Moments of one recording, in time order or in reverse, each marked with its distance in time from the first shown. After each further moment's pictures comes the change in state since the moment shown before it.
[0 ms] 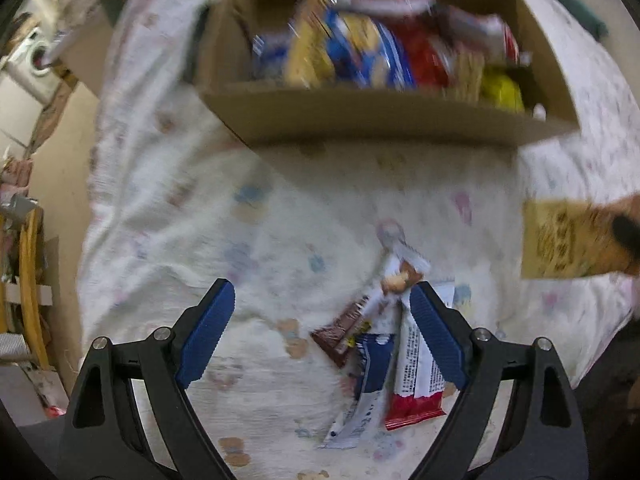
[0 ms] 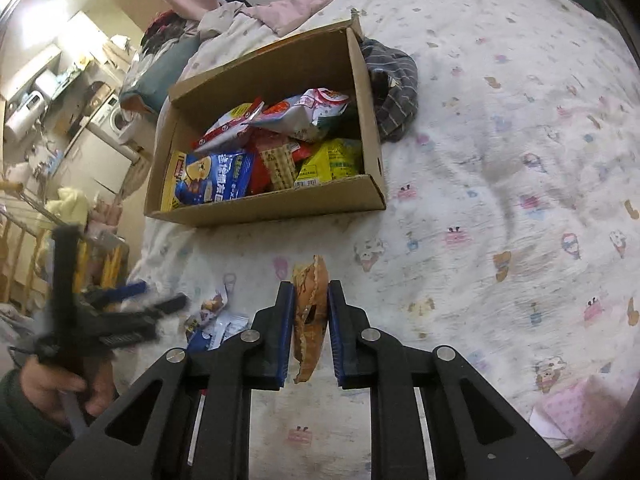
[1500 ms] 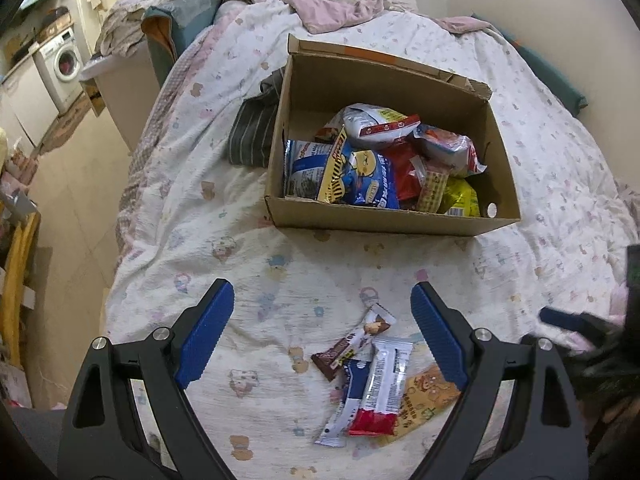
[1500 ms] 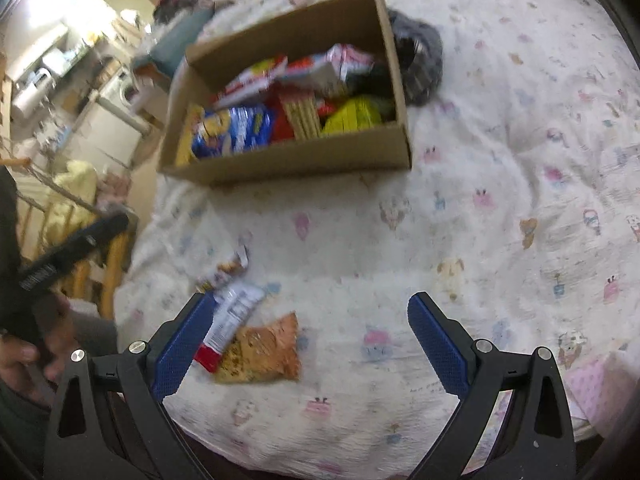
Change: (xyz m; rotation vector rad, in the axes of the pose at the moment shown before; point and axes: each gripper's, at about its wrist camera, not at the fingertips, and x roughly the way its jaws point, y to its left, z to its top) left arm -0.094 0.025 -0.010 -0.123 -0.308 -0.064; right arm 0.022 0.017 -0.022 -0.069 0.146 0.020
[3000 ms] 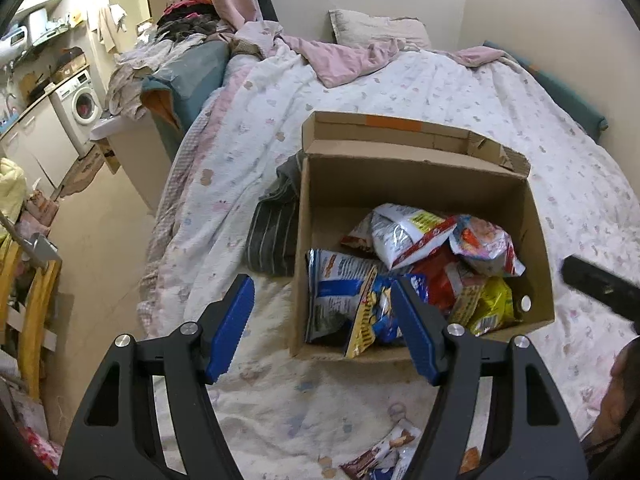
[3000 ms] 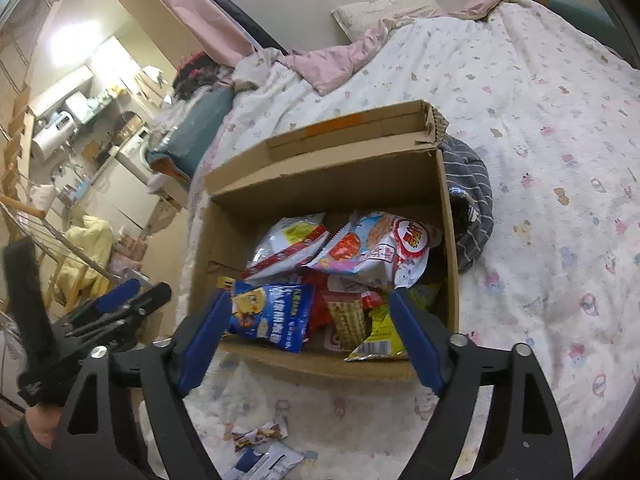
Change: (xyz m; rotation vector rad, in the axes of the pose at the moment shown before) left arm 0.018 0.002 0.089 0.049 -0.147 0.106; right arm -0.032 0.025 0.120 -0.003 -0.345 0.099
